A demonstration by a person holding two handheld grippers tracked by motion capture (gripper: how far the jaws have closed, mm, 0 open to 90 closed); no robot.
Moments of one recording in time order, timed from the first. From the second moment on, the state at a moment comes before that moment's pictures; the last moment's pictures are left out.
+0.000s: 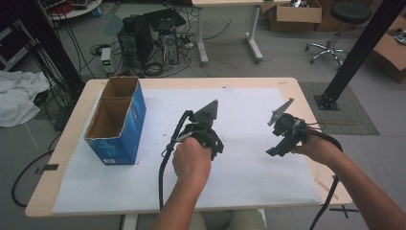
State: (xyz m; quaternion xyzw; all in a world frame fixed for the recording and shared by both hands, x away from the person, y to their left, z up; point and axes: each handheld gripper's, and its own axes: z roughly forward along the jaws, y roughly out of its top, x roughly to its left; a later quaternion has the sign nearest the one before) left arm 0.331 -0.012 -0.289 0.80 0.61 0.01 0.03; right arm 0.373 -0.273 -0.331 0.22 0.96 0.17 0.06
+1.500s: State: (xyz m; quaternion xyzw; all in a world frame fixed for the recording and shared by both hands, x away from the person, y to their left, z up) left arm 0.344 0.003 -0.240 0.80 0.59 0.00 0.06; right arm 0.376 -0.272 -0.335 0.23 0.96 0.17 0.05
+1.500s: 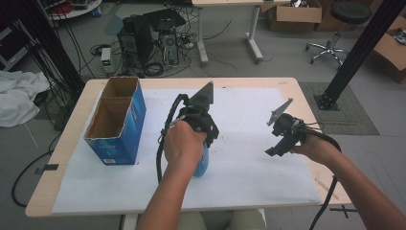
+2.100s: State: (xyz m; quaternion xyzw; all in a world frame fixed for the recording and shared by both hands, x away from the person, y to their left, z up) left arm 0.363 0.057 -0.151 0.78 0.63 0.03 0.08; right arm 0.381 -0.276 -0.338 0.24 0.96 0.17 0.05
